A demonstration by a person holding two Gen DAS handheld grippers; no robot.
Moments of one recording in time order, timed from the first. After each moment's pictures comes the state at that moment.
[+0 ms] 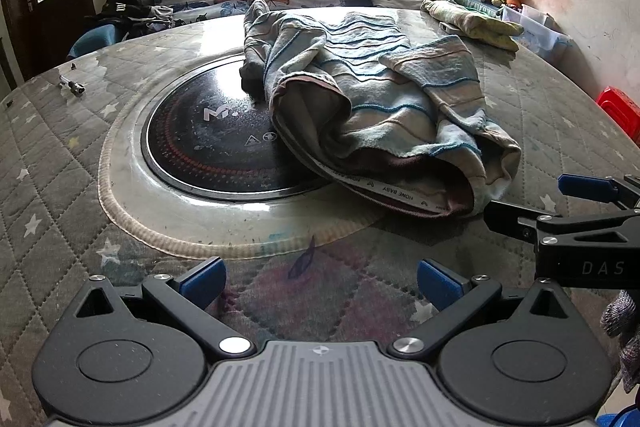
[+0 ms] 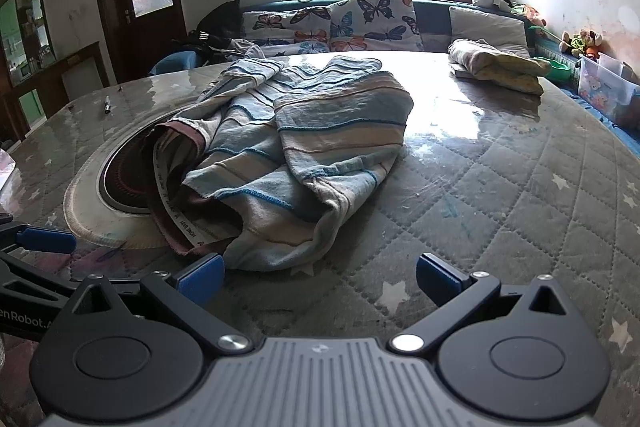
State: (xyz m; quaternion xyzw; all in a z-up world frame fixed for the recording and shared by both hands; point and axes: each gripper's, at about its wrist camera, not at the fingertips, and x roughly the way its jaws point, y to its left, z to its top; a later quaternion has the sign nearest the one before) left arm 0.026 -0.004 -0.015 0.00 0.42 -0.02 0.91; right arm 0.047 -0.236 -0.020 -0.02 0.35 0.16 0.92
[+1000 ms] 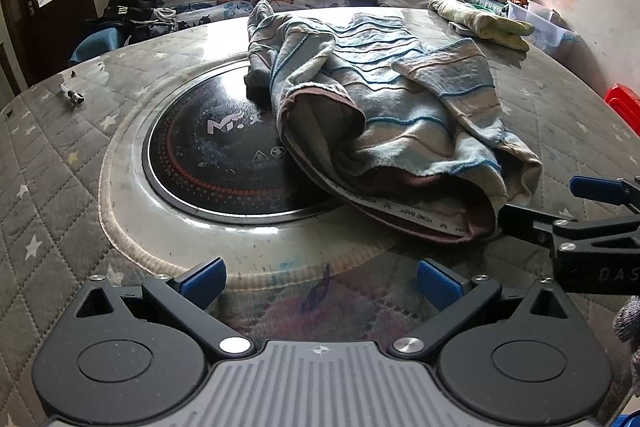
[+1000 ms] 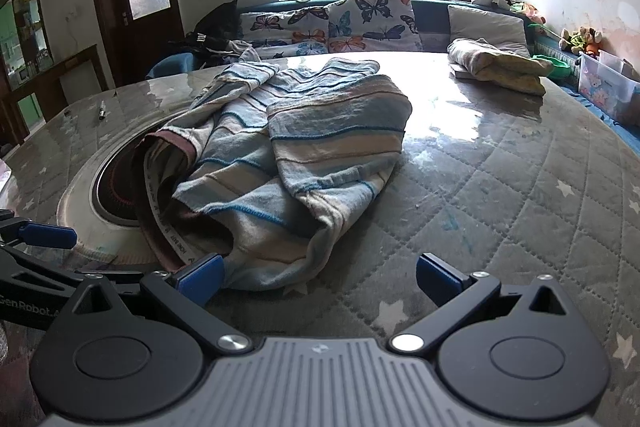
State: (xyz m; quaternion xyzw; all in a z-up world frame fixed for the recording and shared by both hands) left arm 0.047 0.000 -0.014 0.01 0.42 -0.01 0.91; right arm 0.061 -0.236 -0.019 -0.01 0.35 0.16 0.92
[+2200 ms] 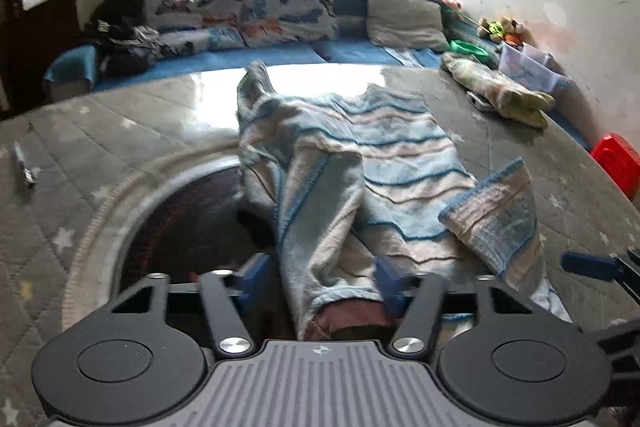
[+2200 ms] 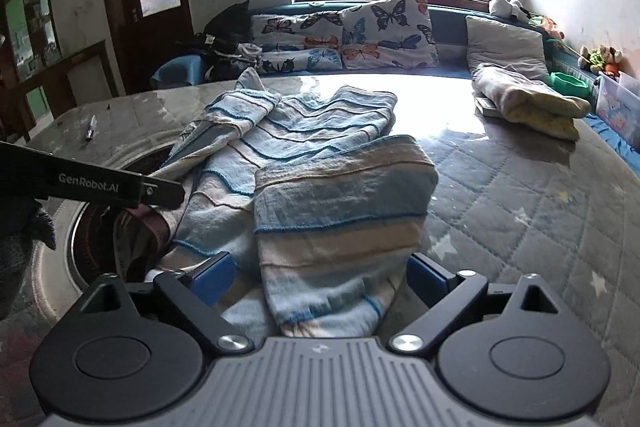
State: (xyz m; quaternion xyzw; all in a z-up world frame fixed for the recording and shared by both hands) left arm 0.170 0.031 0.006 -0.04 0.39 -0.05 0.92; right arm 0.141 -0.215 -0.007 -0.03 0.35 0.18 0.92
